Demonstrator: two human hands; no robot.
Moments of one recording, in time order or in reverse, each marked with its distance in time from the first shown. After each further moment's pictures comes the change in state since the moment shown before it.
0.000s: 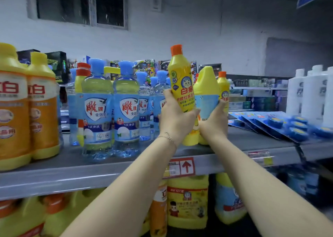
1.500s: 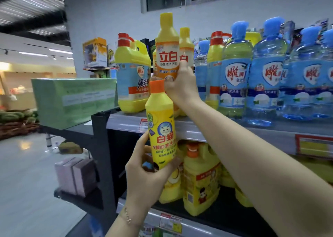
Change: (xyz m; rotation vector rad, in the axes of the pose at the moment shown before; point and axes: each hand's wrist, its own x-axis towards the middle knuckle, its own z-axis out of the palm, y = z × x) left_hand -0.200 -0.094 -0.300 0.274 0.439 0.046; right_hand -0.192 -0.262 0.180 0.570 -0.560 -0.392
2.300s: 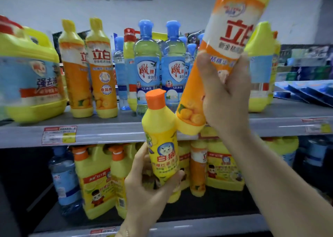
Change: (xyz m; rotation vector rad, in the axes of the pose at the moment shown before) left_hand -0.061 0.019 0.128 -0.308 -0.267 0.054; right_hand -0.099 0.006 -0.211 0.128 0.445 -0.339
